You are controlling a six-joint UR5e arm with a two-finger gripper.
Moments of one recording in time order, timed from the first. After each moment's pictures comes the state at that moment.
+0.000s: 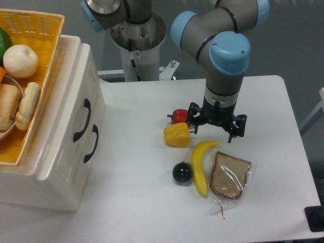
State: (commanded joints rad) arm 2.60 -1.86 -1.54 -1.18 1.52 0.92
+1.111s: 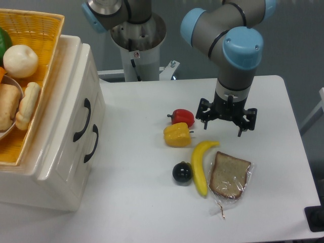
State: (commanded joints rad) arm 2.66 -1.85 -1.56 -1.18 1.52 0.92
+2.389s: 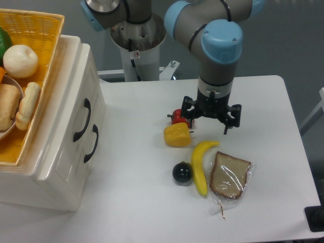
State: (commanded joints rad) arm 2.54 -1.80 -1.58 -1.20 1.53 0.82
